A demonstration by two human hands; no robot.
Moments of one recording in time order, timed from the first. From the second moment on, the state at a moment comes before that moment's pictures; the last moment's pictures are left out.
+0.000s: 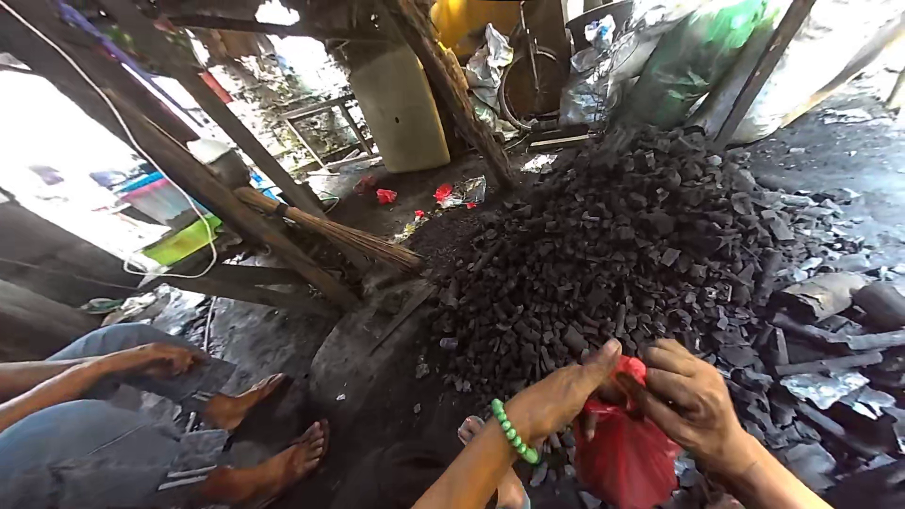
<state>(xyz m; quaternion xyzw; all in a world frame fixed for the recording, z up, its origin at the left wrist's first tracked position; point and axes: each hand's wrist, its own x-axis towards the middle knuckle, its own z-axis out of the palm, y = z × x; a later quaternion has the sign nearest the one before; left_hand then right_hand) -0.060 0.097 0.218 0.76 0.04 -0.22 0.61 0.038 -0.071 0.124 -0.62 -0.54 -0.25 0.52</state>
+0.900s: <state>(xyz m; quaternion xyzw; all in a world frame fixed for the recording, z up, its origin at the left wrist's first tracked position) -0.036 0.119 0.194 0.89 0.05 -0.31 0.34 -0.045 -0.090 0.077 -0.66 -0.56 -0.27 0.42</state>
